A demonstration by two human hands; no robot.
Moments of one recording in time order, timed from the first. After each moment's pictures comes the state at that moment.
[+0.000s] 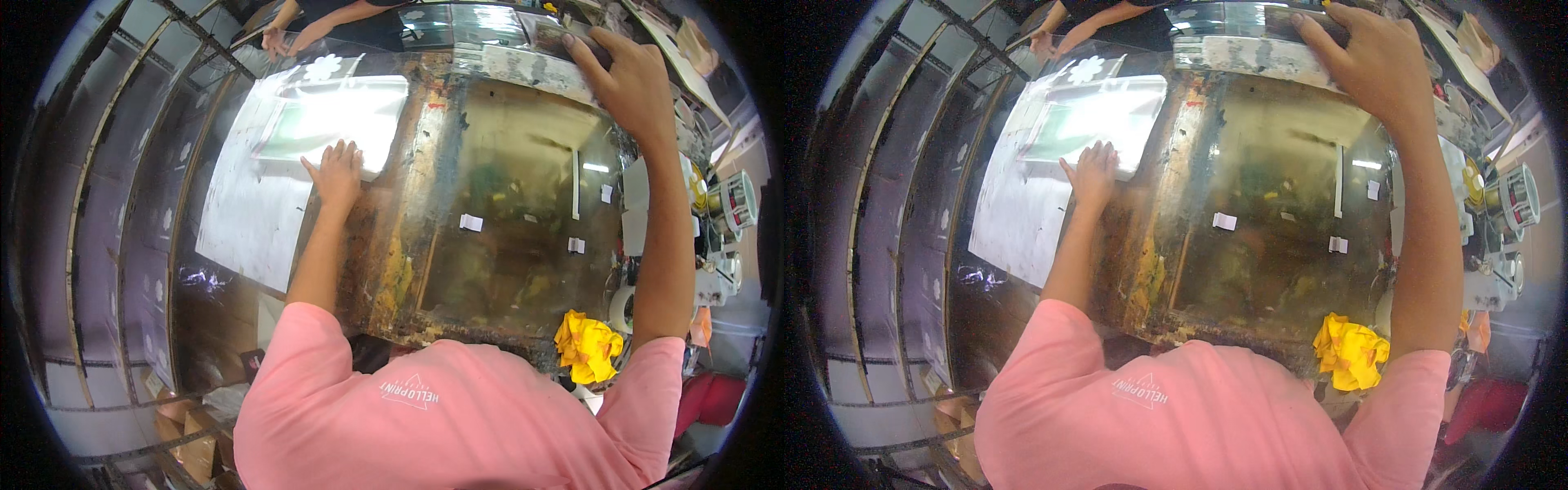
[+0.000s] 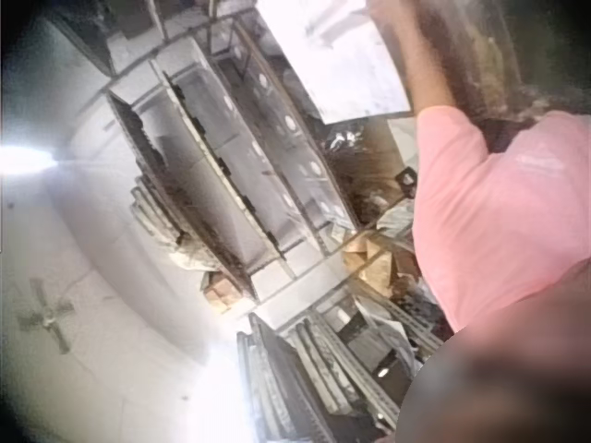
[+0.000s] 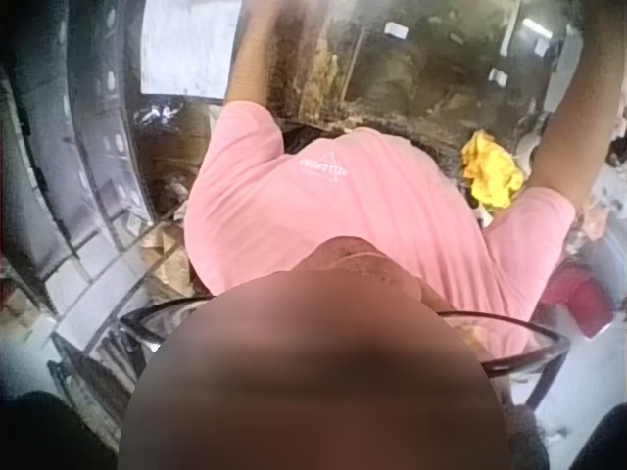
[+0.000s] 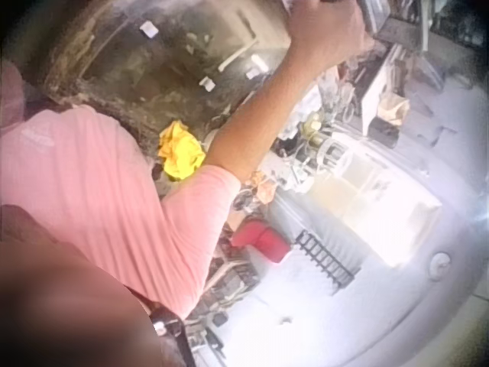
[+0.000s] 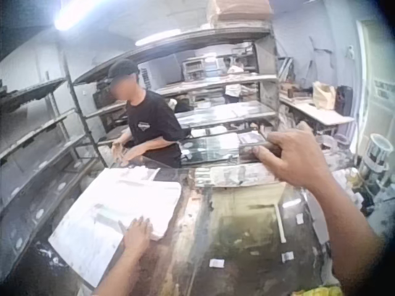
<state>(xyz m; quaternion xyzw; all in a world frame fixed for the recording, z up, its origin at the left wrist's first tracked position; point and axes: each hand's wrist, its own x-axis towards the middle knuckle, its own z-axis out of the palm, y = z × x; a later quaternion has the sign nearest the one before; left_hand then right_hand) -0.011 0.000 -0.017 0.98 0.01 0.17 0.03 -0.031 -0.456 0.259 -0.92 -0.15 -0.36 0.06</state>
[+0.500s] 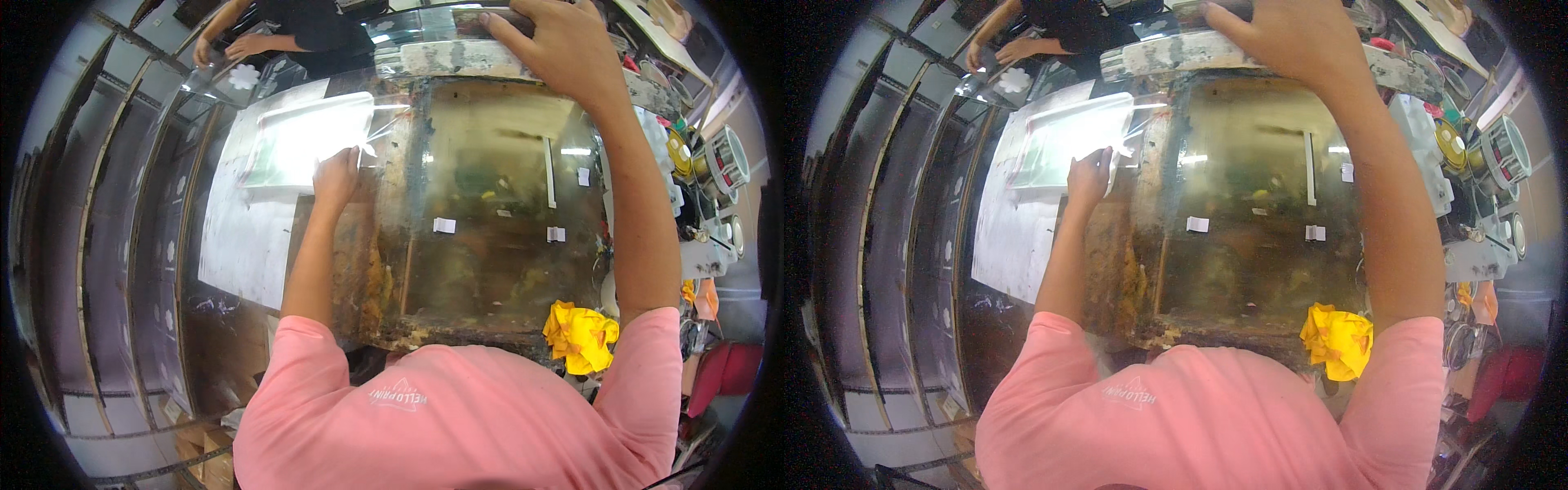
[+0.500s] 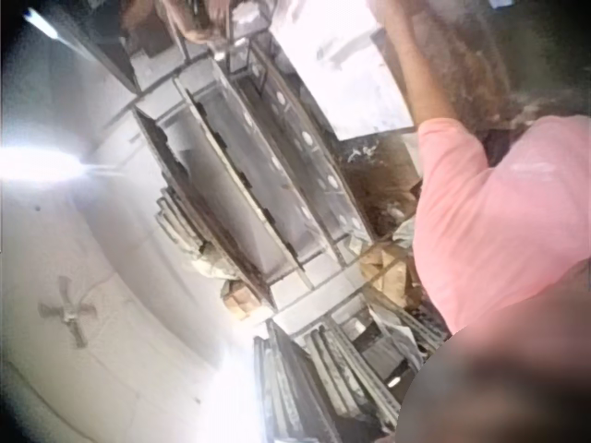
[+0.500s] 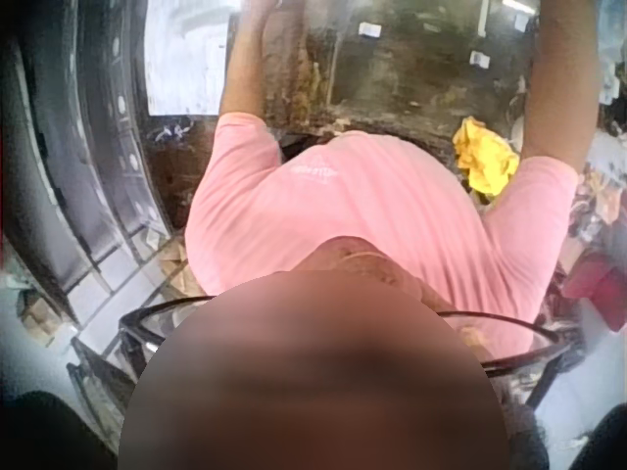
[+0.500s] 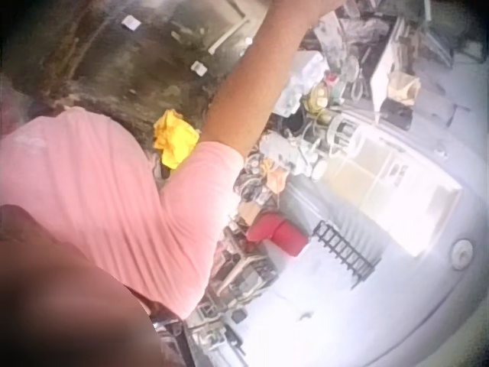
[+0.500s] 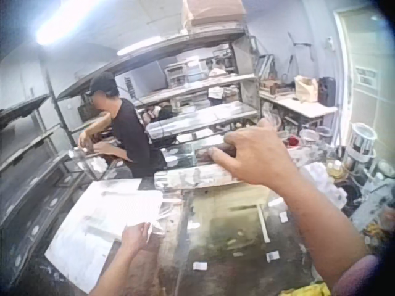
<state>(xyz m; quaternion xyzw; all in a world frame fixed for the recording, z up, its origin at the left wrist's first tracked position) 0.002 -0.074 0.047 0.98 -0.04 0.12 0.14 -0.031 -0.454 0.270 -0.91 -0.14 -0.38 0.07</state>
